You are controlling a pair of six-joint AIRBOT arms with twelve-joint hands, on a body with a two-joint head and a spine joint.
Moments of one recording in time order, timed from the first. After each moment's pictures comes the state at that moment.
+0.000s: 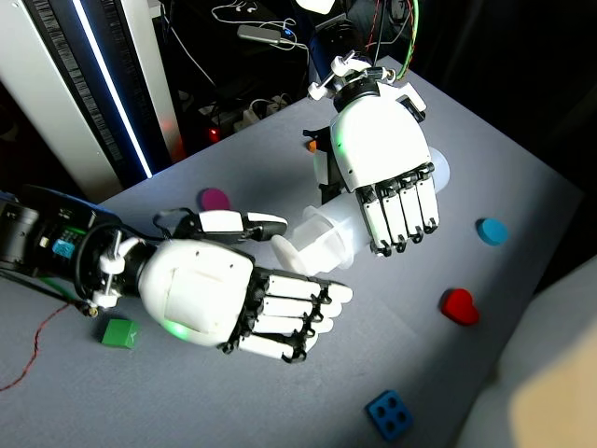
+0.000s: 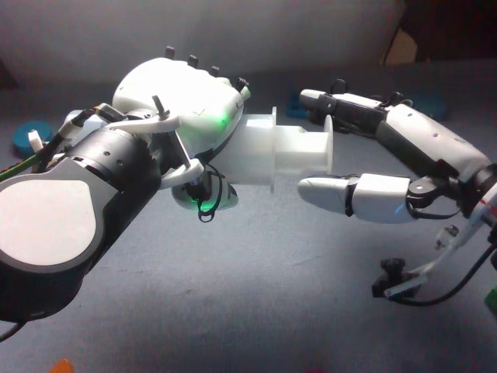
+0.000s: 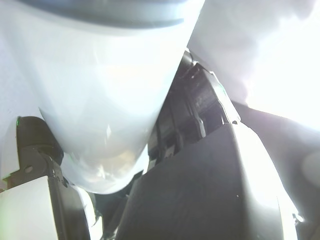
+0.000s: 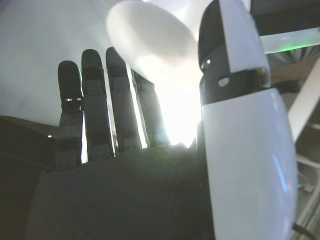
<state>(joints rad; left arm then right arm) 0.47 -1.10 0.82 1.93 0.73 -0.72 -0.83 -1.20 1.05 0.48 0.90 -0.63</state>
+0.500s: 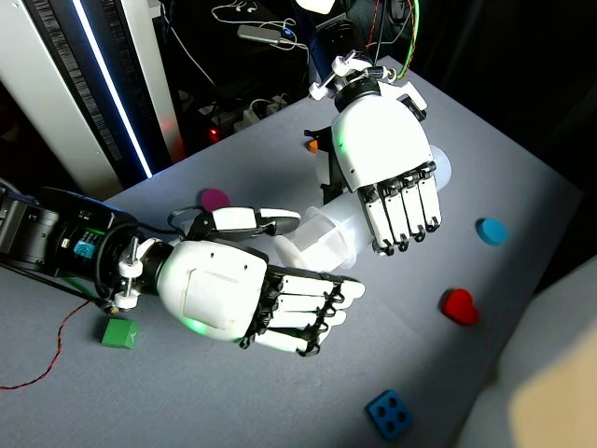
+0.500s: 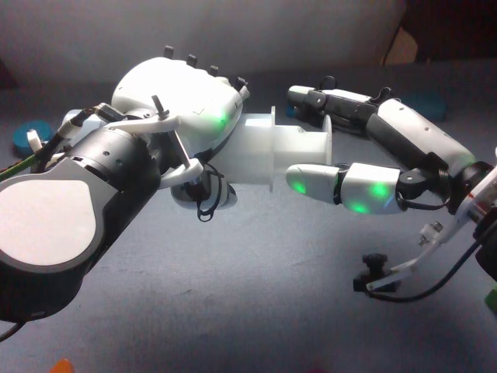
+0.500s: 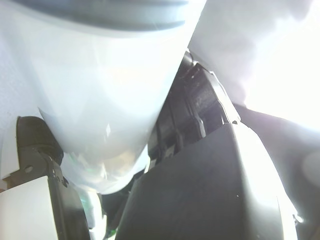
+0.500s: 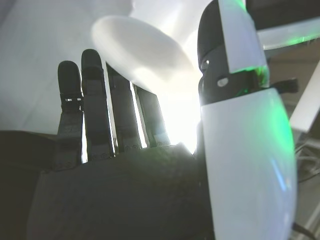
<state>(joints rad) 0.47 -1.10 0.82 1.93 0.73 -0.71 -0.82 -1.23 1.08 0.48 0.91 -0.51</state>
